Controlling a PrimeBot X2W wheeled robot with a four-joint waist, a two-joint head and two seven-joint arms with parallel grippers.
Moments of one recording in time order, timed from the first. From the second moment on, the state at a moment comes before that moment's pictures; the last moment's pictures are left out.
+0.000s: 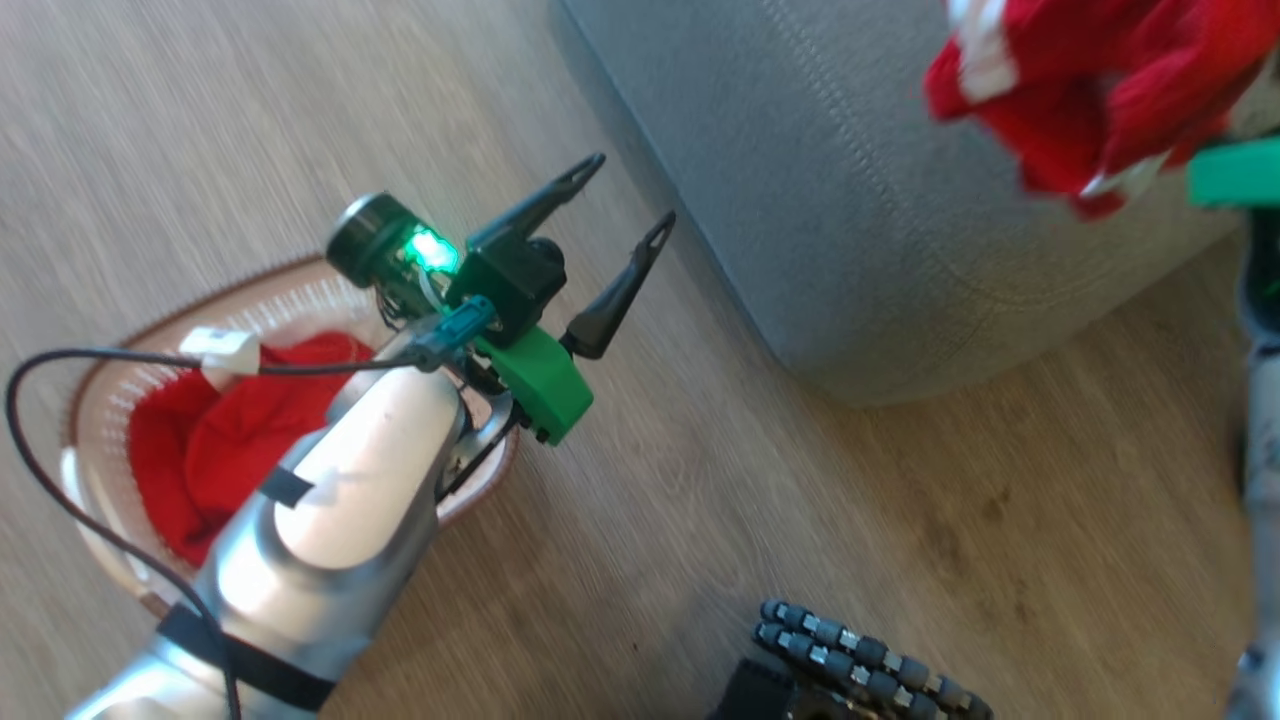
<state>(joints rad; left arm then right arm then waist) -0.69 0.16 -0.66 0.41 -0.23 -0.12 -0.25 -0.63 -0.22 -0.09 0.17 0.21 0.13 -0.26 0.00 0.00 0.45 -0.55</state>
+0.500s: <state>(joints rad) -0.76 0.23 -0.69 0.27 -0.21 -0.12 -0.19 -1.00 -0.39 -0.32 0.49 0.06 0.13 -0.26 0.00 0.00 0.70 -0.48</state>
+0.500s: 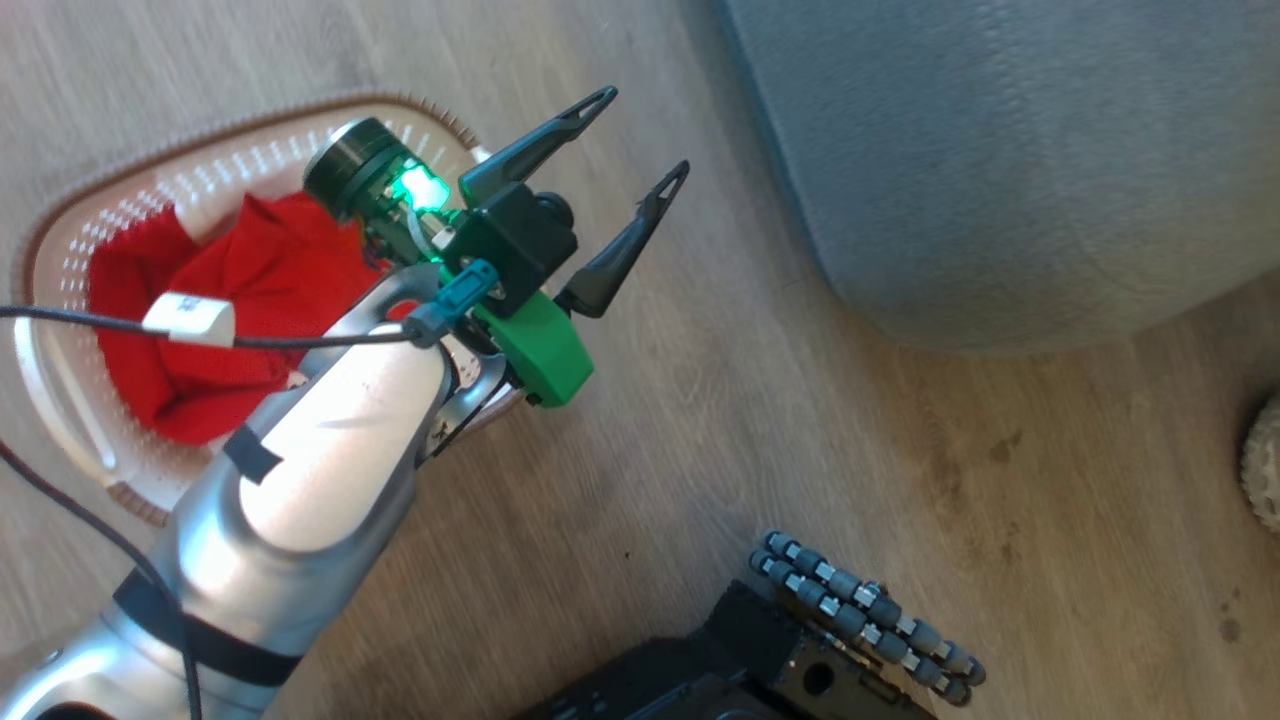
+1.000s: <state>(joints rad) -0.80 0.26 -0.72 0.22 -0.20 -0.12 -0.16 -1.24 -0.43 -0.65 0.79 -0.11 0.13 -0.23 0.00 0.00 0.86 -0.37</state>
